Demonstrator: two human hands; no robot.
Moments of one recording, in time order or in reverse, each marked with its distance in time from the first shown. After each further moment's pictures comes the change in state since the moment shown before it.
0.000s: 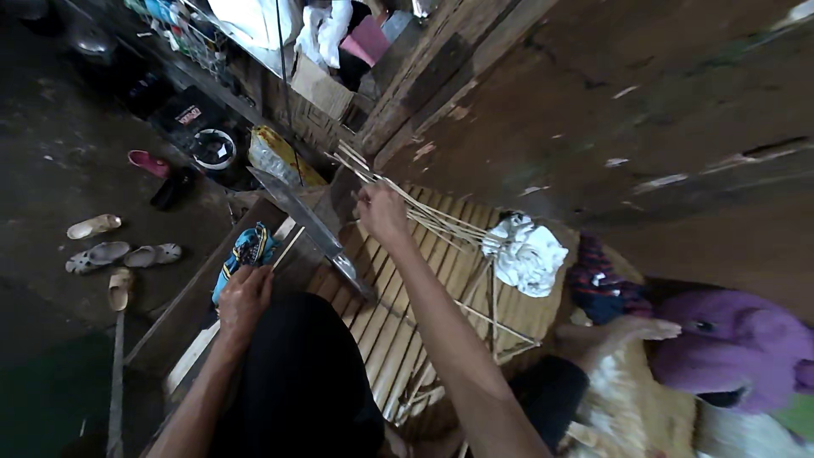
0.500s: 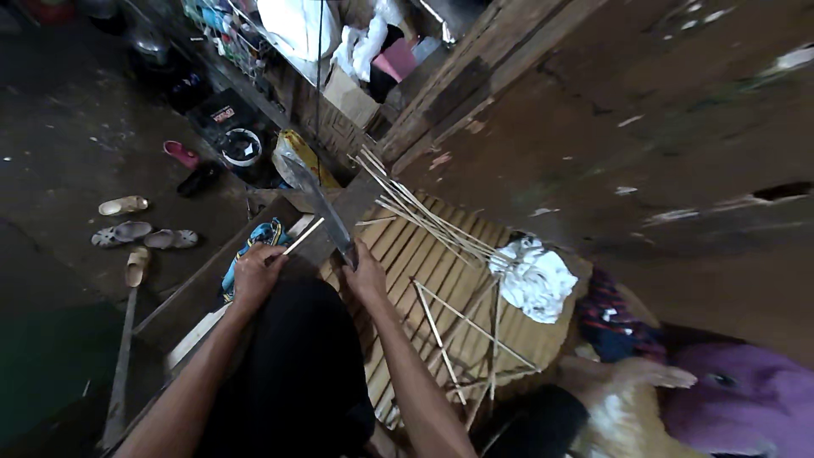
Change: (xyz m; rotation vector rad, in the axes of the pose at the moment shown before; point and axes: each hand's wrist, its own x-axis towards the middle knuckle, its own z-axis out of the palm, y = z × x) left_hand 0.008 0.001 -0.008 -0.230 -0.039 -0.205; right_hand -0.094 -0.005 0.068 0.180 -0.247 0.218
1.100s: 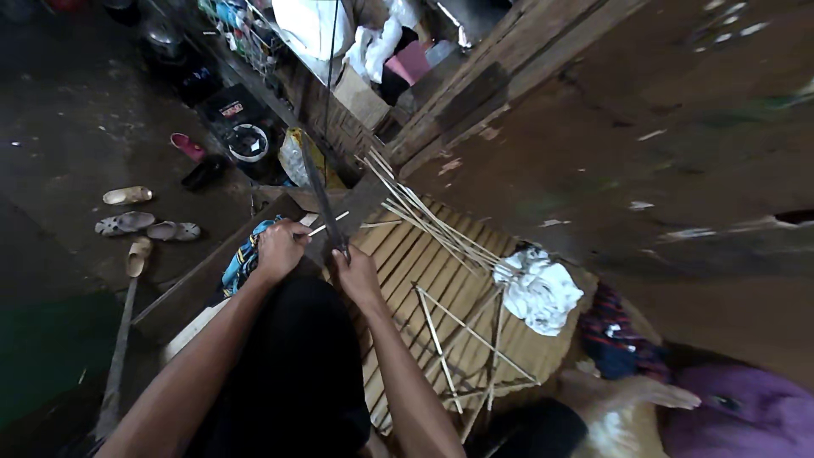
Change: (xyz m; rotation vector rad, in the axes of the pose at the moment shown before) left_hand 0.052 0.044 0.009 0.092 -0.240 -0.152; right_hand -0.009 -0.035 -0.007 0.102 -0.032 -0.074
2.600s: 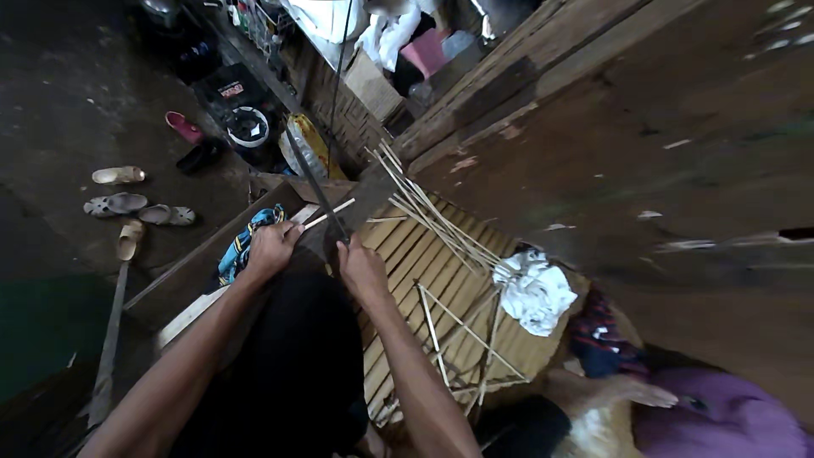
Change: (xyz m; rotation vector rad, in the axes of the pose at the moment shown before) left_hand -0.013 -0.029 -0.005 -0.044 -0.006 0.027; right_hand -0.006 -0.023 -0.004 -0.418 -0.050 0.024
